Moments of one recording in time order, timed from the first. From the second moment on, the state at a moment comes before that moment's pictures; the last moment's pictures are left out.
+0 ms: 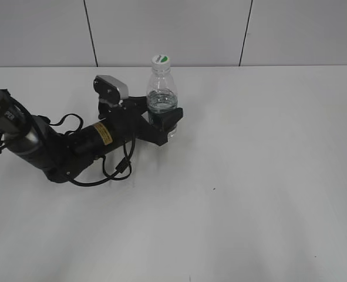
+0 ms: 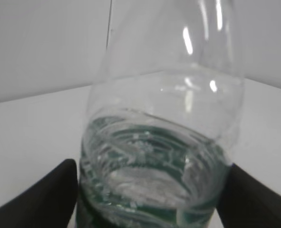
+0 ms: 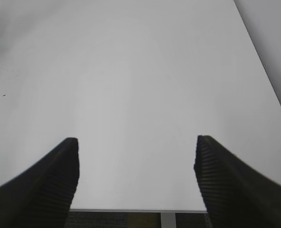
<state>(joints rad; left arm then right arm) -0.38 2.42 -1.12 0.55 -1.21 -0.34 0.12 -0.01 -0.52 -0.05 1.09 -0.10</state>
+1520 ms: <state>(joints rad) -0.35 2.38 -1.20 0.93 -1.16 -0.34 0.12 -0.01 -0.52 -0.05 1.09 -0.10</state>
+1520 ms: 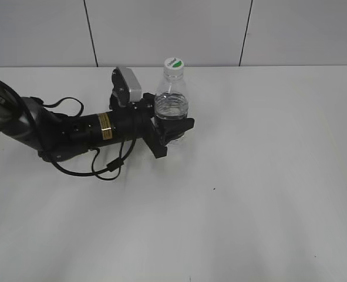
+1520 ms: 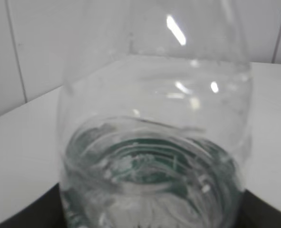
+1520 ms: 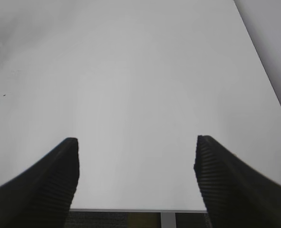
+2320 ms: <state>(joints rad) -0.36 2.36 -1.17 1.13 -1.17 -0.56 0.12 -0.01 -0.52 -0.05 1.09 -0.10</state>
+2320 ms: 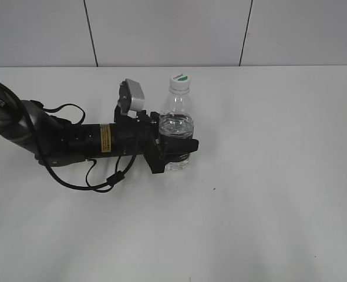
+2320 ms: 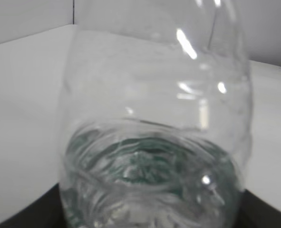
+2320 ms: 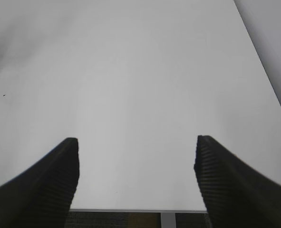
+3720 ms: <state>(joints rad) -0.36 2.40 -1.17 1.13 -1.22 -0.54 0.12 -0.01 -0.52 -0.05 1.09 -0.10</state>
